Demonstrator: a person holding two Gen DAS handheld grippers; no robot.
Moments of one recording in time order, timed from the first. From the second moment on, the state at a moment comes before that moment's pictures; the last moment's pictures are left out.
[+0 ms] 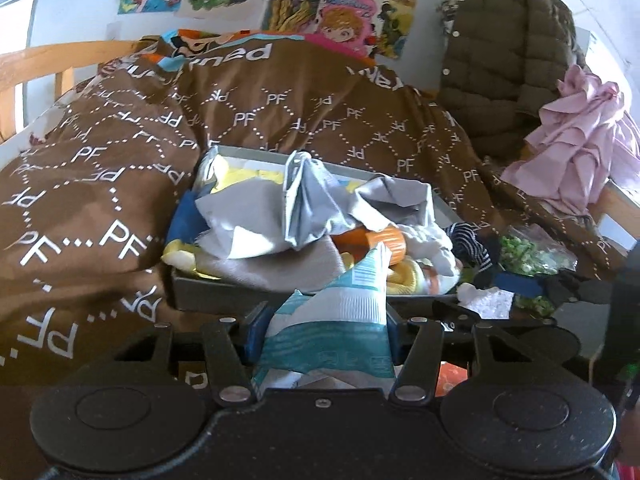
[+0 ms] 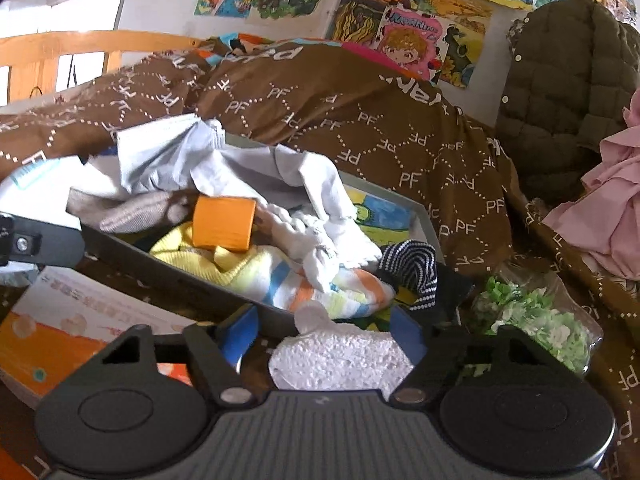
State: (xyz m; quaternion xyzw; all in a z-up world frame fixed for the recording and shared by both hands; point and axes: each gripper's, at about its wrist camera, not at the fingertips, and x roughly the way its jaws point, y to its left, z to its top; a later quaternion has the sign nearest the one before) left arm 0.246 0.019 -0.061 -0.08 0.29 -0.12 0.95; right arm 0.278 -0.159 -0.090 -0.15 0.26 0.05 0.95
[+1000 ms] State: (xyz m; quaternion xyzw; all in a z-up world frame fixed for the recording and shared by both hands) left arm 0.229 0.012 -0.040 -0.08 0.24 -0.14 0.96; right arm 0.265 -0.174 -0.042 -0.14 0.22 0.08 0.96
